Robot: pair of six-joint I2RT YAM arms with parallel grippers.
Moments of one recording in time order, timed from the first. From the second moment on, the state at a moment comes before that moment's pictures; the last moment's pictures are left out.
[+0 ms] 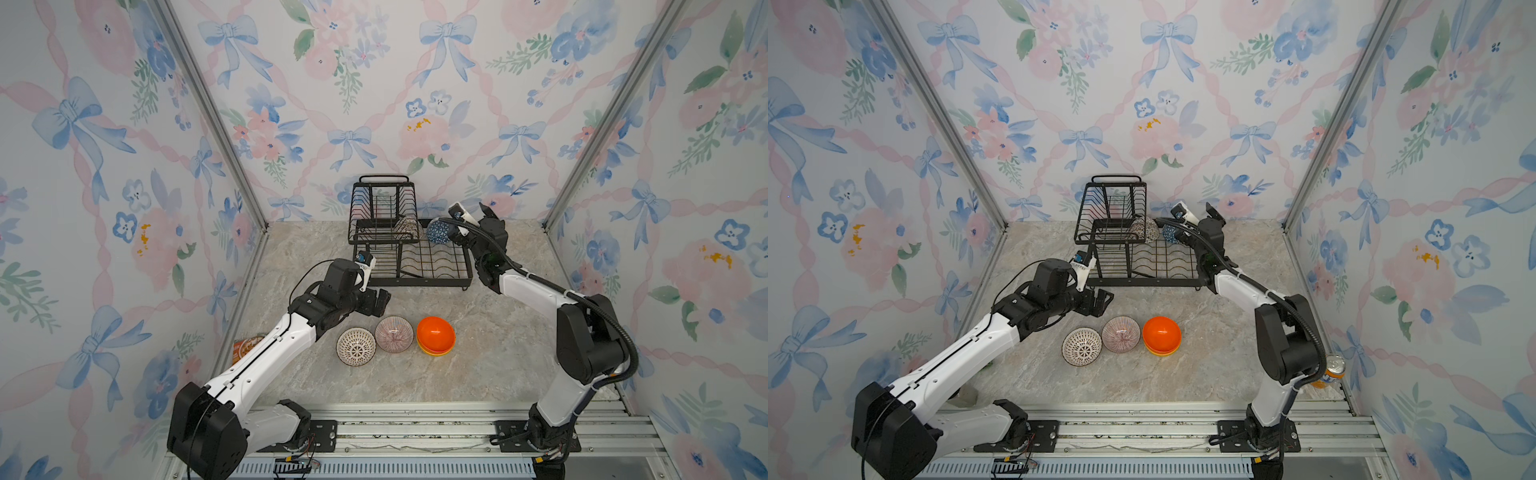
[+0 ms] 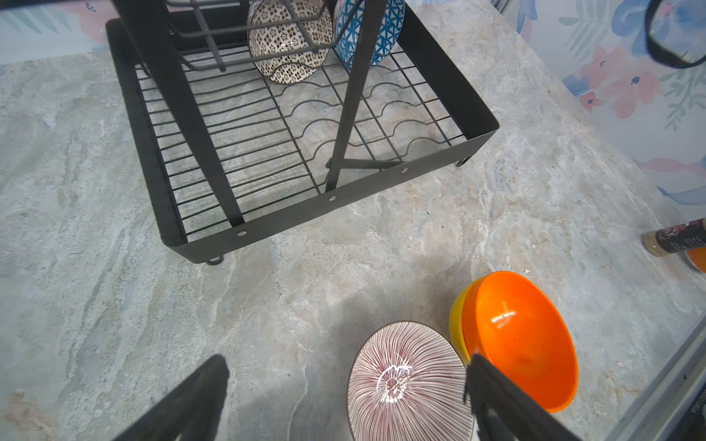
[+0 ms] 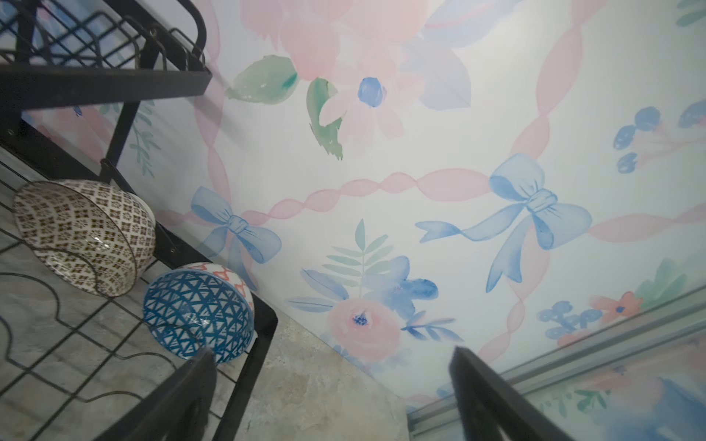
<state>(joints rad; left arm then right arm) -0.52 1.20 0.96 -0.45 0.07 -0.16 0.37 1.72 1.25 0.34 0.31 -0.60</state>
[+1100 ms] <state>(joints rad) -0.85 1.50 1.05 -0.44 0.04 -0.28 0.47 1.35 1.17 -0.56 0.03 0.13</state>
